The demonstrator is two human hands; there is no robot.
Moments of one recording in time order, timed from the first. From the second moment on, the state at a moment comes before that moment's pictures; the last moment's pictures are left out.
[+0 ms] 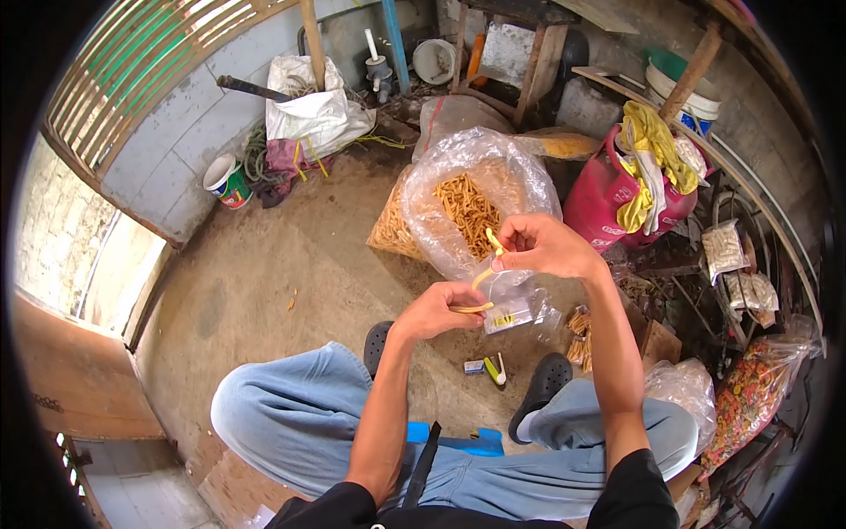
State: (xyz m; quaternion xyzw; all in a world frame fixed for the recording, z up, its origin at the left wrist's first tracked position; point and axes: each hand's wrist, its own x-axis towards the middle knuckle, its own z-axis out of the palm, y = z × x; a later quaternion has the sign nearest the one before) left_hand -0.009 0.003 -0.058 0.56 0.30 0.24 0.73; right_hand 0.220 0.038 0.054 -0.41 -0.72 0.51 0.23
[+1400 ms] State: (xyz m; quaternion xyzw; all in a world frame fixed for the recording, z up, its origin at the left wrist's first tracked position) left_hand -0.003 0.004 -0.039 0.55 0.31 0.30 0.72; right_hand 0.209 0.009 0.090 -0.49 -0.69 0.38 0.38
